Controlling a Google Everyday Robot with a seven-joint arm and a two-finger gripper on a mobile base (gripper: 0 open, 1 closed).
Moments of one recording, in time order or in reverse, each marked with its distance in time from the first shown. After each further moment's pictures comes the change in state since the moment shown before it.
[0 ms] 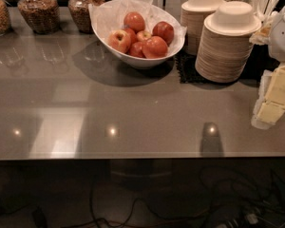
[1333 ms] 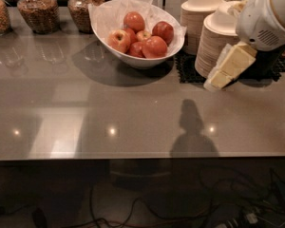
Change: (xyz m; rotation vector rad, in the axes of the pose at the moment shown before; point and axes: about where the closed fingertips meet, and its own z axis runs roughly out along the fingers) arm -0.062 -0.077 0.020 0.225 -0.294 0.060
